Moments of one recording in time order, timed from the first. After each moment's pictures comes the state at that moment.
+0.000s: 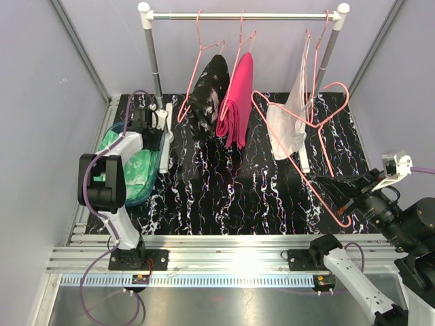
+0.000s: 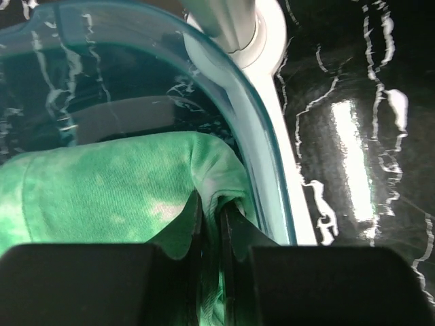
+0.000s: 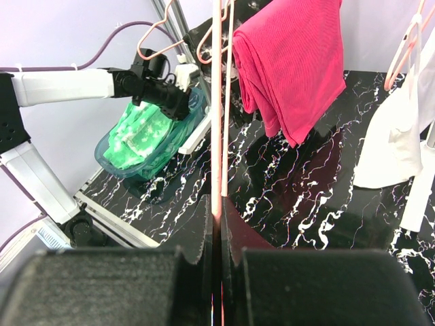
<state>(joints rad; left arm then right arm) -0.08 1.81 1.24 -0.36 -0.02 0.27 0.37 0.50 1.41 -0.93 -0.22 0.32</state>
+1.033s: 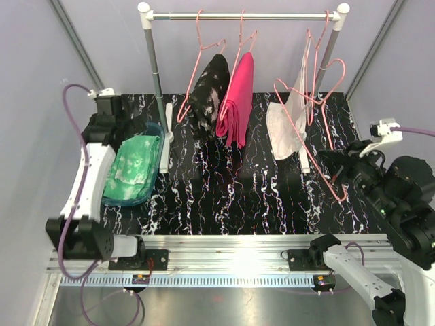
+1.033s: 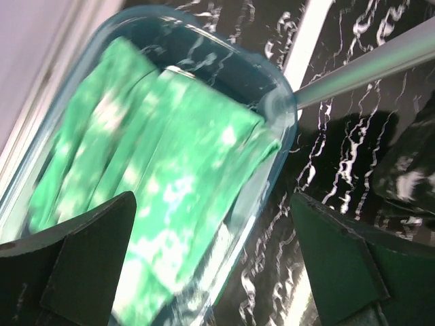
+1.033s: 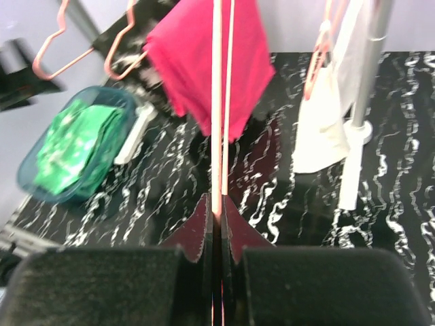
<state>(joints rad) 0.00 1.38 1.37 -0.68 -0.21 -0.35 0.37 0.70 1.51 -0.97 -0.01 0.27</state>
